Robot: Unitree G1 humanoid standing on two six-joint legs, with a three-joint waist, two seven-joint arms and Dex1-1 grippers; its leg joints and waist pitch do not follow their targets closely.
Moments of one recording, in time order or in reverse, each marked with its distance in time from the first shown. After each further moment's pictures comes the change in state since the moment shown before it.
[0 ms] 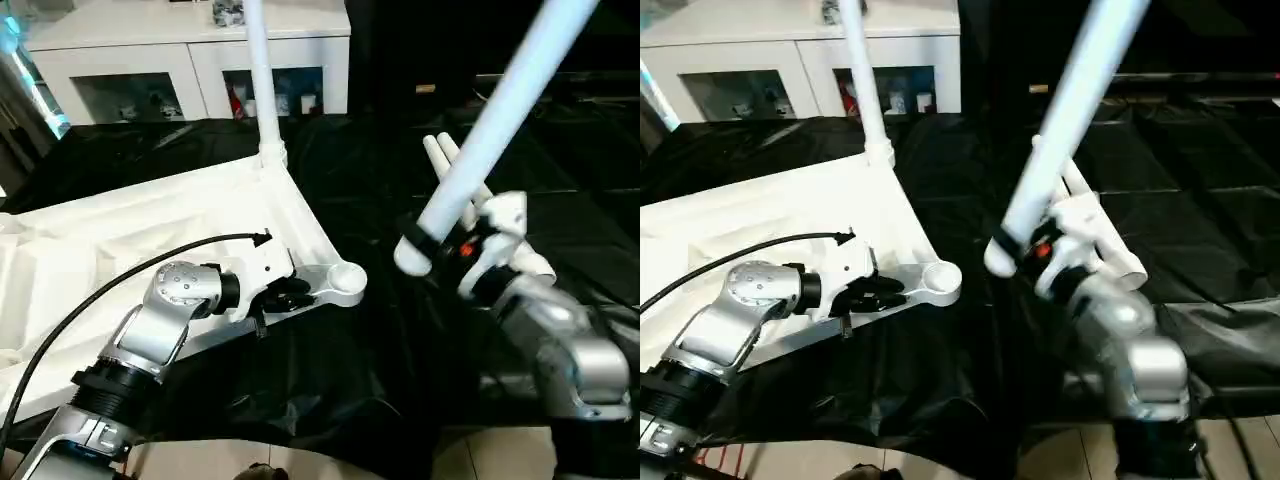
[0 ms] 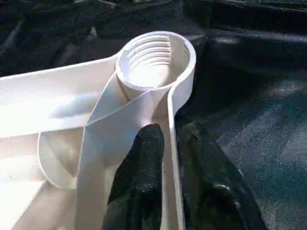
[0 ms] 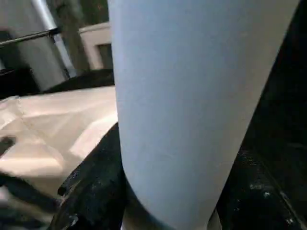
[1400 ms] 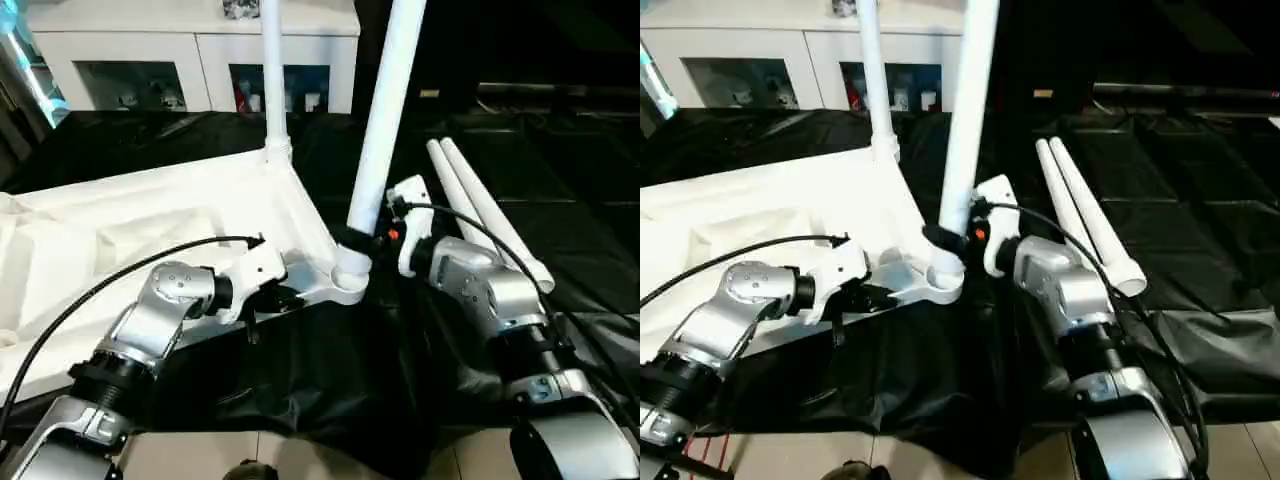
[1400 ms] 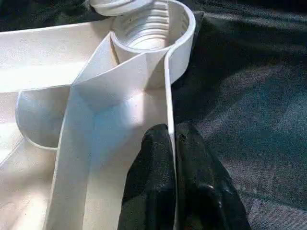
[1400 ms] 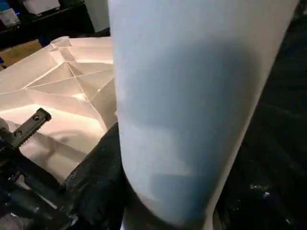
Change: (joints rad) left arm -0.029 0.023 -0.018 0.107 -0.019 -0.030 -0.032; right arm -0.357 0.087 0.176 0.604 -0.120 -0.128 0.192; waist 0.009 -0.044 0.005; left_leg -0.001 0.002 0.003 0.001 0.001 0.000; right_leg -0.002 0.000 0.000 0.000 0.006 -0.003
